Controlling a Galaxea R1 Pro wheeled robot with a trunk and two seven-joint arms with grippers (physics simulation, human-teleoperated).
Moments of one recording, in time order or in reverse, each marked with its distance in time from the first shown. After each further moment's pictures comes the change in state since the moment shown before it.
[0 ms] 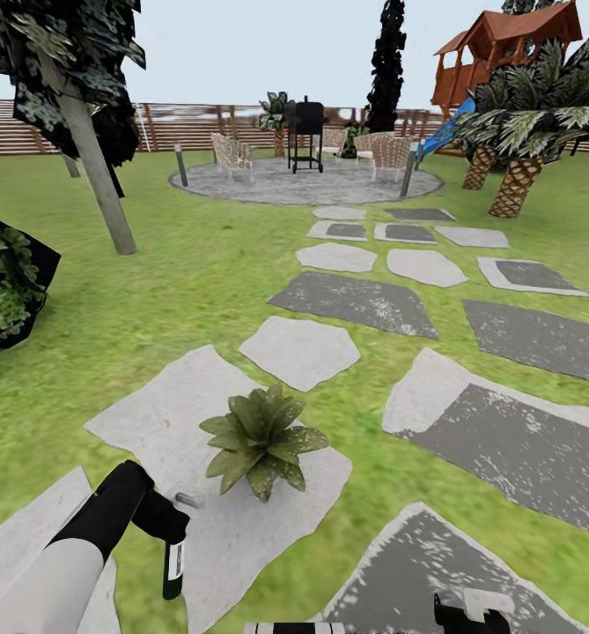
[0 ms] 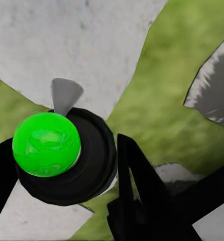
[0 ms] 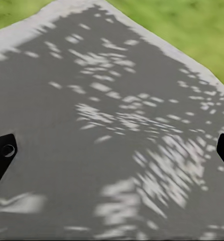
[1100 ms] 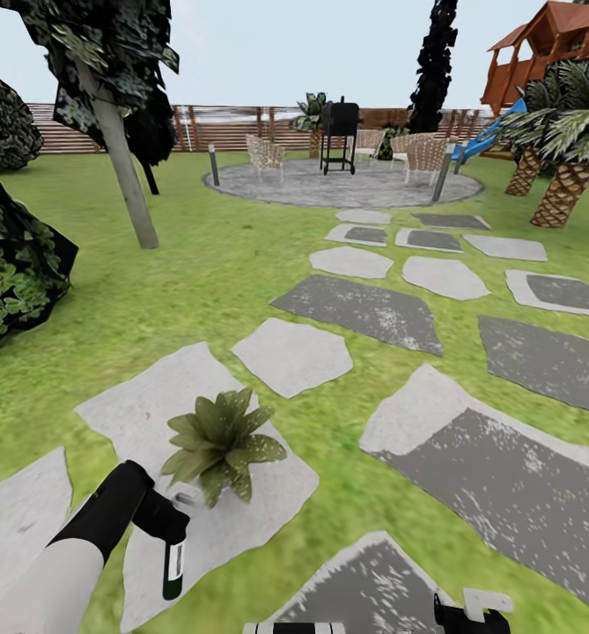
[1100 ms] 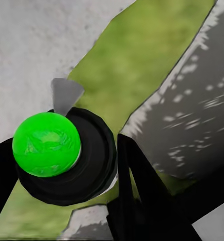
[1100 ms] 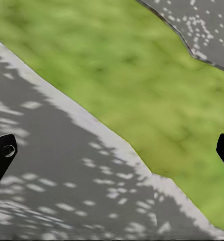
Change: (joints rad) left arm 0.000 -0.001 -0.001 0.001 0.000 0.003 0.002; right arm 0.000 0.000 0.000 0.000 0.000 0.000 0.000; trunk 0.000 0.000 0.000
